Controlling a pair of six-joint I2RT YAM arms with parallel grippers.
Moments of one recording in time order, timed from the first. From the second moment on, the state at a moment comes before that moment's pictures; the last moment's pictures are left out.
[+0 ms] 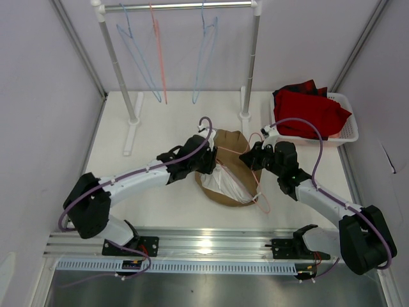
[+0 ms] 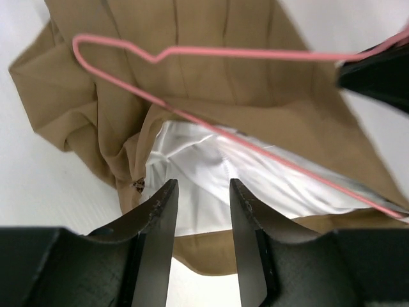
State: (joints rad) left arm -0.82 1.45 0.99 -0.21 -0.14 -0.36; right arm 0.42 1.19 0.56 0.31 -0.29 0.39
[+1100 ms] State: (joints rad) left arm -0.80 1.73 1.06 -0.26 -0.23 -0.33; right arm 0.43 1.18 0.56 0.30 -0.29 0.39
